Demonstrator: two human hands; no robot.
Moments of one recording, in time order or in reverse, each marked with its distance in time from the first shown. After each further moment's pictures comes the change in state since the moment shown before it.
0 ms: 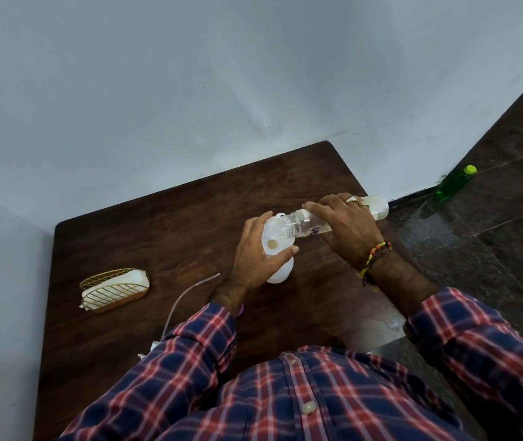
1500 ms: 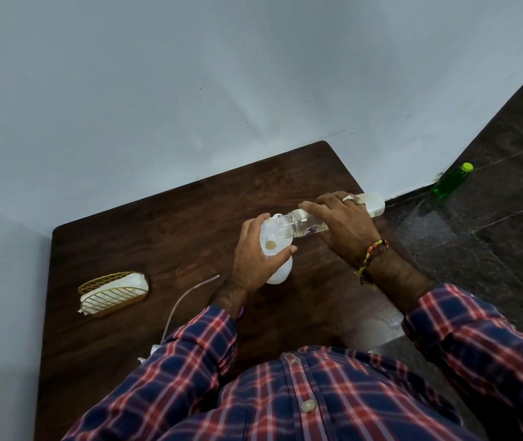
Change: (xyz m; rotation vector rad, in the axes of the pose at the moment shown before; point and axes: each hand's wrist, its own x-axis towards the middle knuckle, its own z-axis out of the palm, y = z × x) left_hand 0.003 -0.004 0.004 0.033 0.019 -0.044; right_hand 0.003 -0.002 -0.004 0.012 0.023 -0.007
